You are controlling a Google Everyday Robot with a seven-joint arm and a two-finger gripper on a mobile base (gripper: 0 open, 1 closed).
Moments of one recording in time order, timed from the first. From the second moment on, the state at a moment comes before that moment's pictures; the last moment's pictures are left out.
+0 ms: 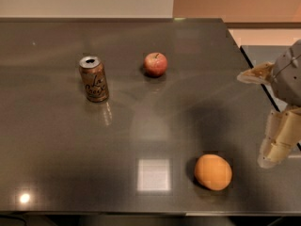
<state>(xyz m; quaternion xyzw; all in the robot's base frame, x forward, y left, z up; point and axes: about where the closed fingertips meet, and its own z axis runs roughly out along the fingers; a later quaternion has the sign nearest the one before) 0.389 -0.186 0.938 -0.67 0.72 0.07 0.18</state>
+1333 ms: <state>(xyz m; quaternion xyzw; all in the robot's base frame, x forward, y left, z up) 0.327 -0.129 0.870 -0.73 0.63 0.16 0.20</state>
